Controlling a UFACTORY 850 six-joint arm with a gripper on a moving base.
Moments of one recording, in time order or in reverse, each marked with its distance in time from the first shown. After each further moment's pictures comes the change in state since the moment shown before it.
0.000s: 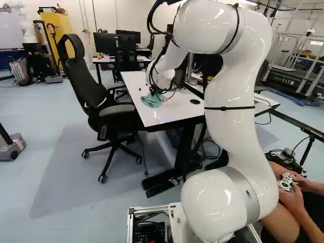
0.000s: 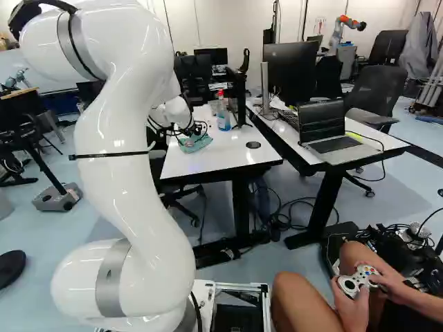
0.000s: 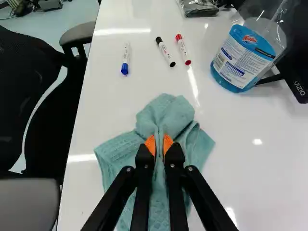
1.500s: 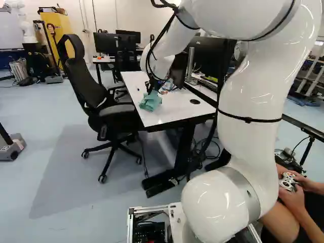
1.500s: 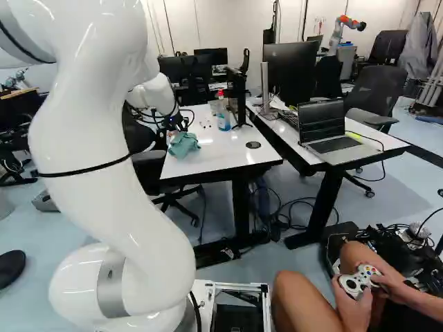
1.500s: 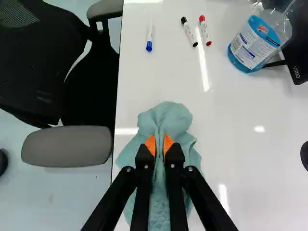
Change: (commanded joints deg) arm 4.6 14.0 6.3 0.0 -16.8 0.0
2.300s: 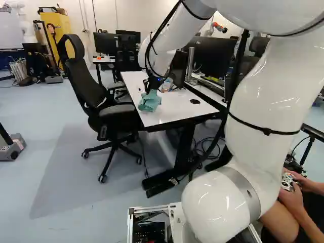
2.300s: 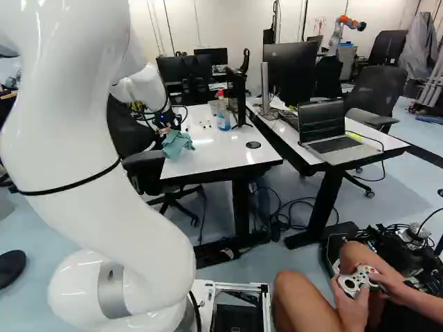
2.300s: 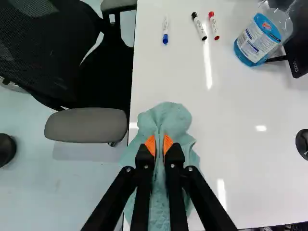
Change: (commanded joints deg) arm 1.8 6.1 3.7 0.0 -3.5 0.0
